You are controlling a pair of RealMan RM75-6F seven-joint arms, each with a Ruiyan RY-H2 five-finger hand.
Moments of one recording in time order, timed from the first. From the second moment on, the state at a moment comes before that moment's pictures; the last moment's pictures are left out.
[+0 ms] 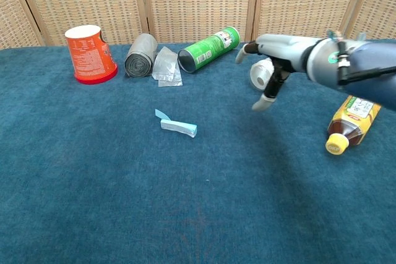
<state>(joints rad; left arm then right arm) -0.12 -1.15 -0.05 -1.55 1.50 1.46 0.02 0.90 -1.63 0.35 -1.61 -0.59 1.07 -0.71</state>
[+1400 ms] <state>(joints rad) -0.15 -1.16 -0.08 -1.54 1.41 1.39 0.05 1.08 -2.13 0.48 -1.09 -0.52 1.12 -0.72</state>
